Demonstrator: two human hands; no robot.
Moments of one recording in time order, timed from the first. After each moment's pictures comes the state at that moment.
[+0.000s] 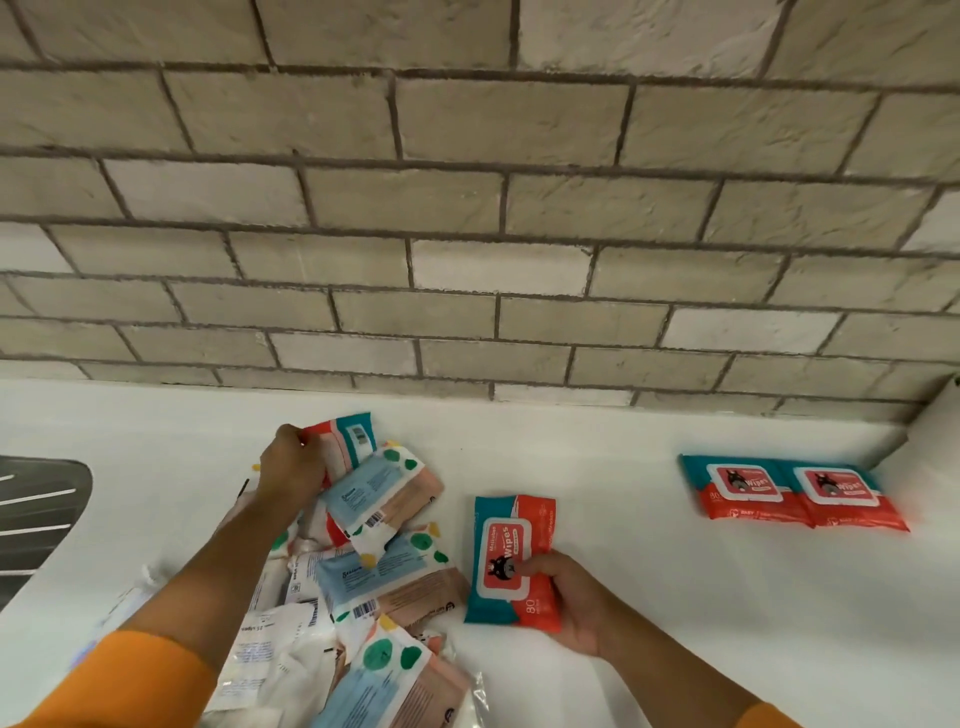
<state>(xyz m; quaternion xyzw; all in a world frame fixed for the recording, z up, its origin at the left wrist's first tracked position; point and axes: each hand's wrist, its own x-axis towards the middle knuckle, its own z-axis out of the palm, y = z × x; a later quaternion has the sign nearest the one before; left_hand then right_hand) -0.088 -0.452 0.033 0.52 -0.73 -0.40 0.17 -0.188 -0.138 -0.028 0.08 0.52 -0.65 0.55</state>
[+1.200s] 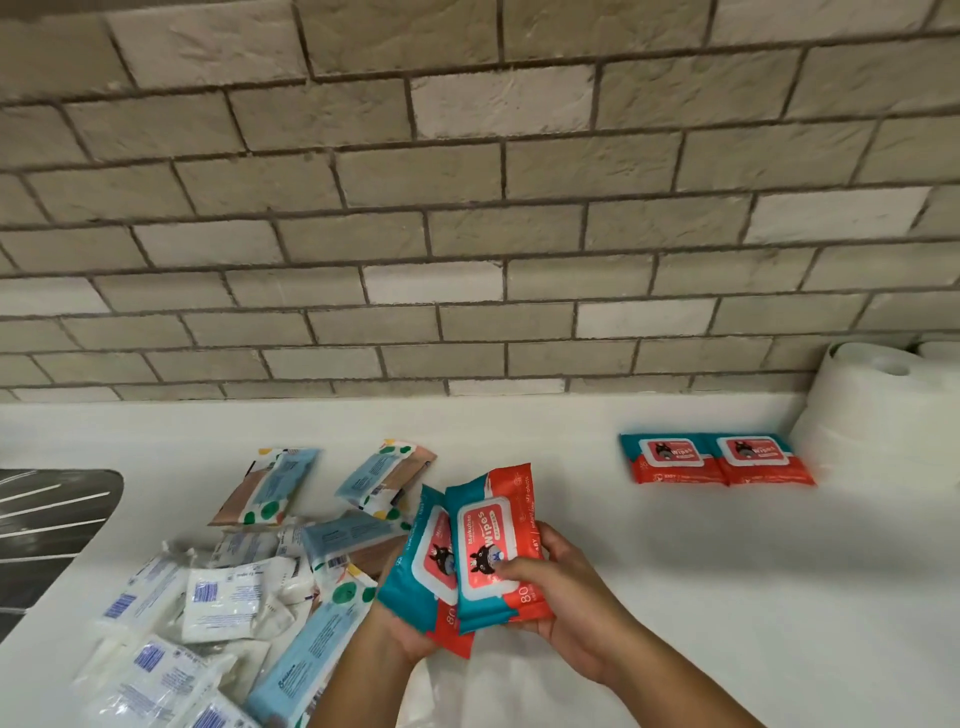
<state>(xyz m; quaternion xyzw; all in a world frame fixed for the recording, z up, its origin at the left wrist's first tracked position) -0.036 -0.174 0.036 0.49 -0.26 -0.83 0.08 -0.121 -0.022 0.064 -0.05 0.59 -0.68 0.43</state>
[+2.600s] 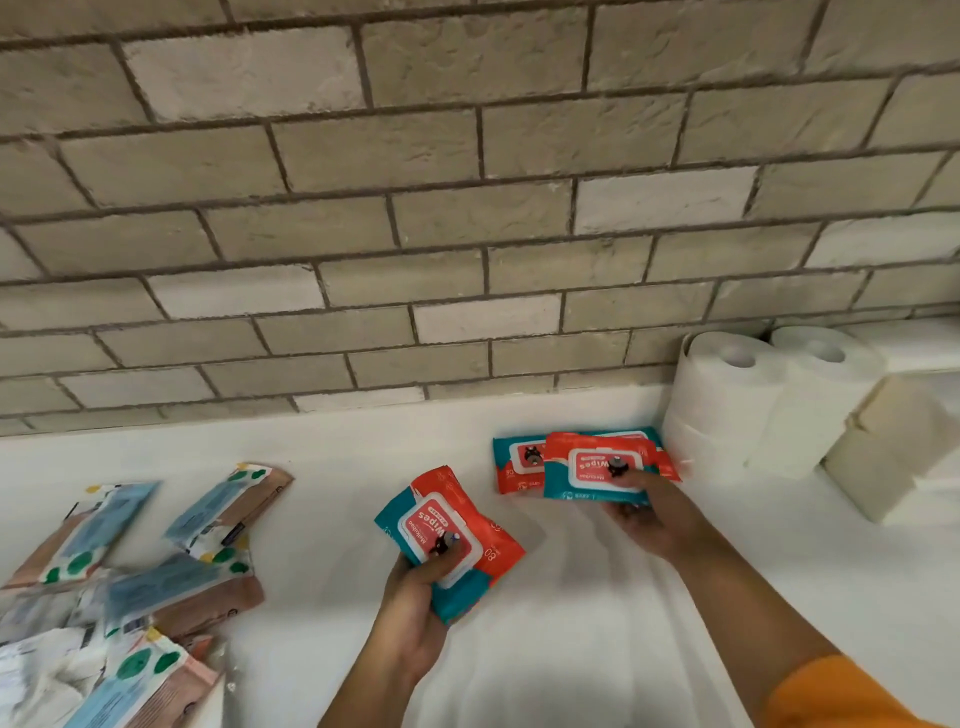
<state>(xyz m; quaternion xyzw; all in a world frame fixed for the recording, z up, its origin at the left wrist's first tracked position) -0.190 -0.026 0.002 0.33 -0.38 -0.86 0.10 -0.401 0.176 0.006 0.17 0.42 -0.84 0.31</state>
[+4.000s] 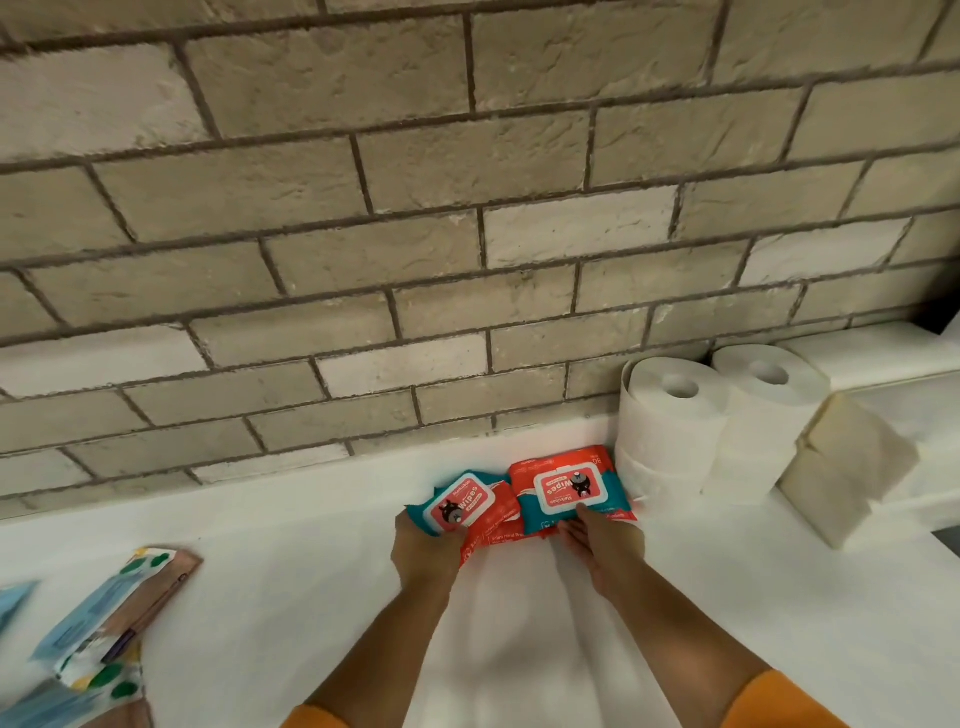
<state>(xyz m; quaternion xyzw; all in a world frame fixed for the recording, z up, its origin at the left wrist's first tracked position) -0.369 -0.013 -0.027 0.46 -0.69 -0.54 0.12 -0.465 0.167 -0.055 0.28 0.54 -0.78 0.18</state>
